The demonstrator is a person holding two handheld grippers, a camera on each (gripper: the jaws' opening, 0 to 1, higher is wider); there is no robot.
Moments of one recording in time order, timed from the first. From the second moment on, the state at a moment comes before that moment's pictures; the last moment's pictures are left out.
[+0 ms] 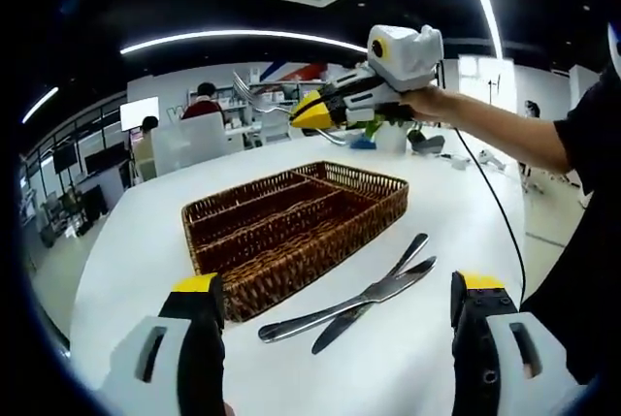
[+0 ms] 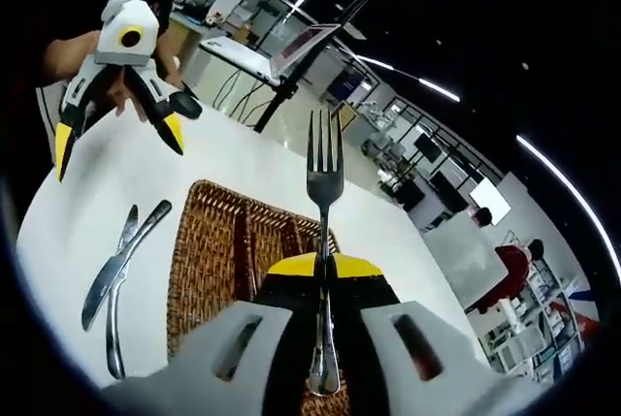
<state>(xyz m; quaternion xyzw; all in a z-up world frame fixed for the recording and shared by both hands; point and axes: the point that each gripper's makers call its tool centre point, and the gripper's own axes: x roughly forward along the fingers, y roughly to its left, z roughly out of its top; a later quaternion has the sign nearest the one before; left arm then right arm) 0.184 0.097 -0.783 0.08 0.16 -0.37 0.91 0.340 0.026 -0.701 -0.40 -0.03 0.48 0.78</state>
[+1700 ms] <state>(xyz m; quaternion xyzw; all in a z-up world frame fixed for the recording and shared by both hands) 0.187 0.110 -0.786 0.08 0.16 -0.36 0.92 0.392 0.057 -0.781 -0.43 0.10 0.54 0.71</state>
